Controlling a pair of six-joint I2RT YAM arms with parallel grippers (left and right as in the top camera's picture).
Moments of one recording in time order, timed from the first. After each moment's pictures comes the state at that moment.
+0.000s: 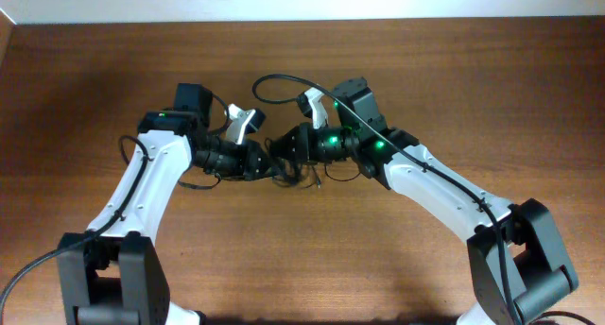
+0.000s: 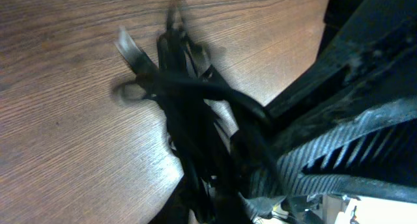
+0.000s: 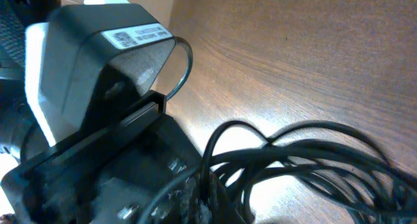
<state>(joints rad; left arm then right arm) -0.07 1.67 1.23 -1.02 0.82 0.11 0.54 1.78 1.19 -0.05 -0.84 0.75</state>
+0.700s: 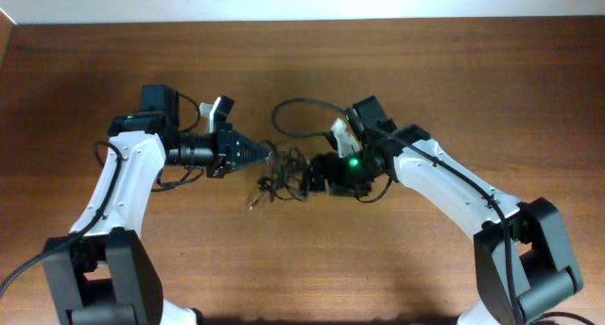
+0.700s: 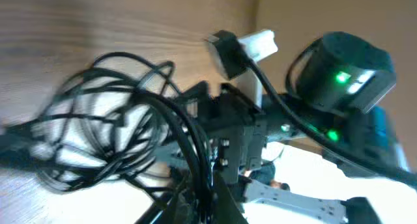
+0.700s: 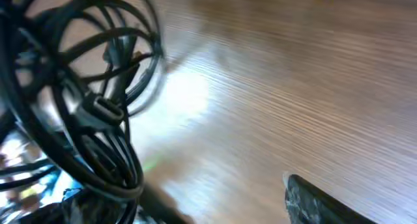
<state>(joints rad) 0.08 1.67 1.22 -1.01 1.12 -0.12 0.48 1.78 1.20 -0.71 -0.62 0.47</state>
